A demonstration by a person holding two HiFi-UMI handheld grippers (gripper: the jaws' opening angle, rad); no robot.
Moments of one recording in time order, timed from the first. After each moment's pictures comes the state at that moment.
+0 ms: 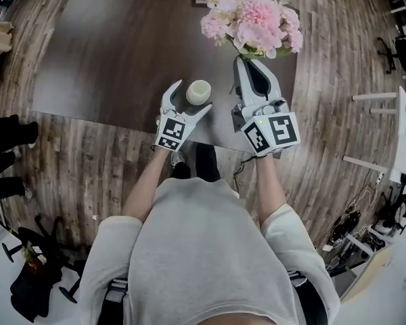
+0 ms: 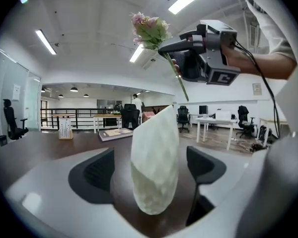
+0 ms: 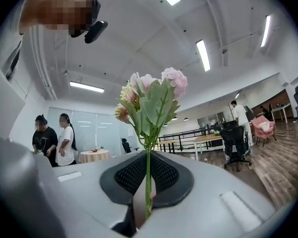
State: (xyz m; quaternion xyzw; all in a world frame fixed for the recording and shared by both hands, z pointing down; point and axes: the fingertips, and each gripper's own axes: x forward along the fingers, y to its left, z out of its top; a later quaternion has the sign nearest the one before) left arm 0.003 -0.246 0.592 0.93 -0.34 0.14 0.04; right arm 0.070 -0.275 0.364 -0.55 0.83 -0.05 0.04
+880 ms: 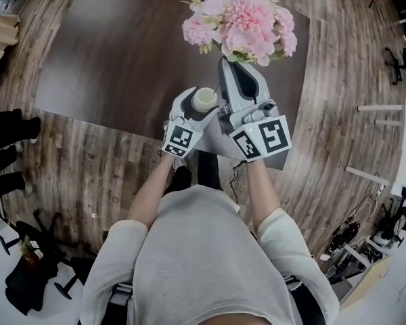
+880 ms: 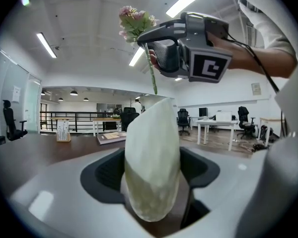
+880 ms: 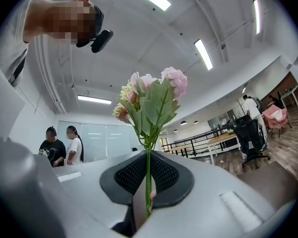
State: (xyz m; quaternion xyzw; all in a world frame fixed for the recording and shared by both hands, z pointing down) left arm 0.012 -0.233 0.623 0.93 -0.34 0.11 0.02; right arm 0.019 -0.272 0.388 -0.49 0.86 -0.04 0.11
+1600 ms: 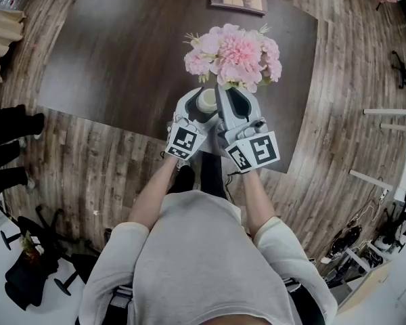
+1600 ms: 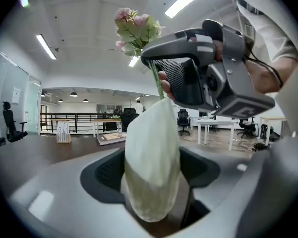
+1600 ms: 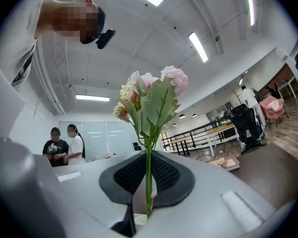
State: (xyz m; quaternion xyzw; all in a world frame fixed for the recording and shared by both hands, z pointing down) left arm 0.021 -0.259 0.594 0.93 -0.34 0.12 0.02; right arm 0.021 -0.276 0.432 -0.49 0.86 -0.08 0.09
